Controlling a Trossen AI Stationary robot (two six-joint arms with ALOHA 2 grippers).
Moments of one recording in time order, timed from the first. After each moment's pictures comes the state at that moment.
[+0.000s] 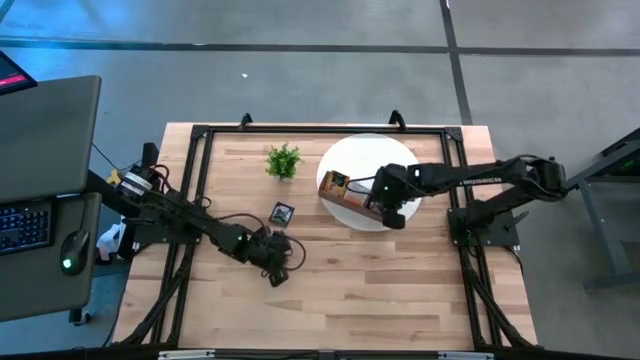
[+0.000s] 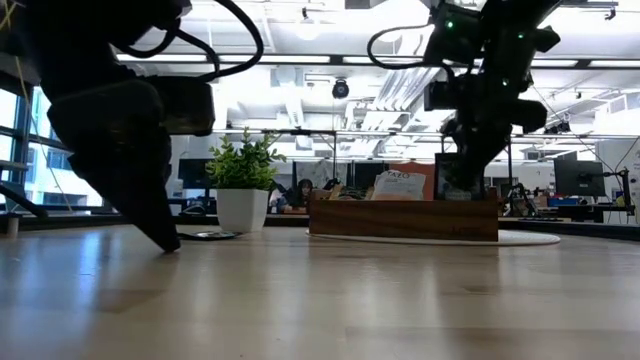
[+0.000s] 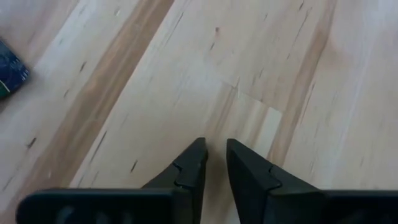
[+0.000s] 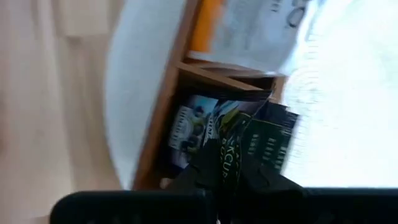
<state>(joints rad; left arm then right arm) -0.42 1.65 0.73 -0.16 -0.28 -0.83 -0.17 1.36 0.81 -0.62 0.09 -0.08</state>
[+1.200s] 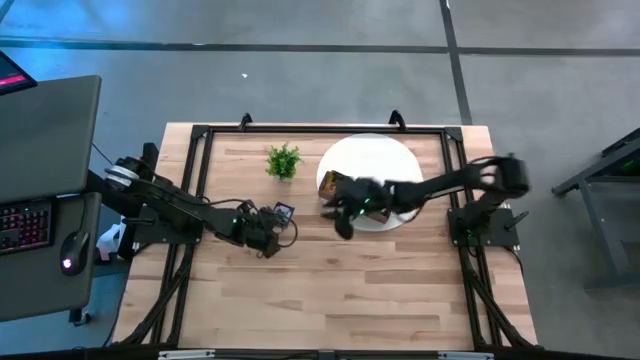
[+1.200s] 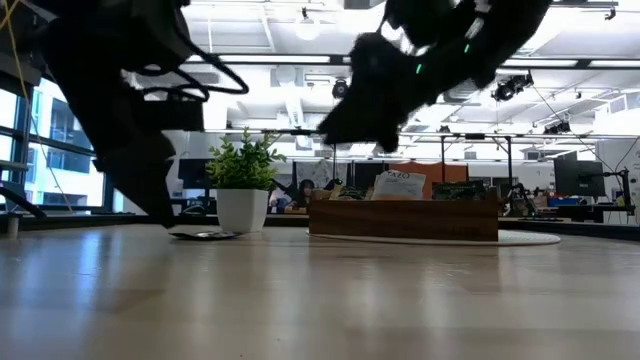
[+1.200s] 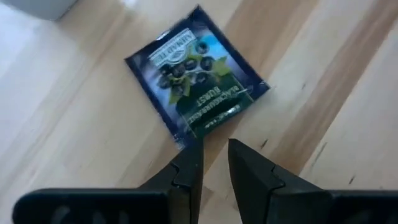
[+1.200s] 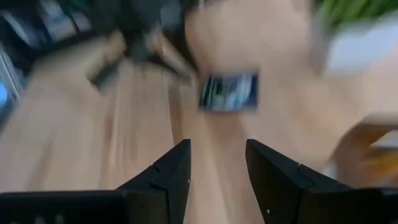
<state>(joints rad) -0.31 1.50 0.68 -0.45 -0.52 -0.79 -0.05 1.66 0.84 0.34 -0.04 0.31</state>
